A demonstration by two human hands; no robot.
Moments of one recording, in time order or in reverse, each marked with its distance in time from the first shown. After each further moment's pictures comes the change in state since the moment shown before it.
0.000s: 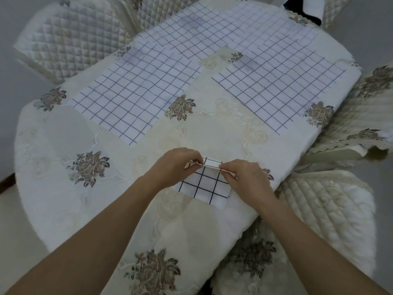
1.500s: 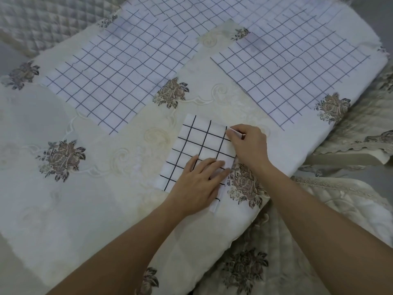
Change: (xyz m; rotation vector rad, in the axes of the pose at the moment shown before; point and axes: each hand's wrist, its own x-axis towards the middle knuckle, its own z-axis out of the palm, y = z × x) left_hand 0.010 0.025 0.117 0.460 -0.007 0.054; right_hand 0.089 0.062 0.012 0.376 0.139 0.336
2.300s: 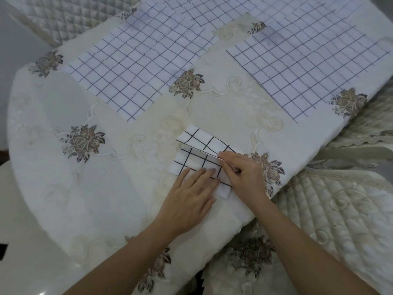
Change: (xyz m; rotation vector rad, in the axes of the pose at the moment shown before) left_hand -0.085 0.019 -0.016 0.032 -0.067 -0.158; right_hand -0.097 0.030 0.043 0.015 0.033 -0.414
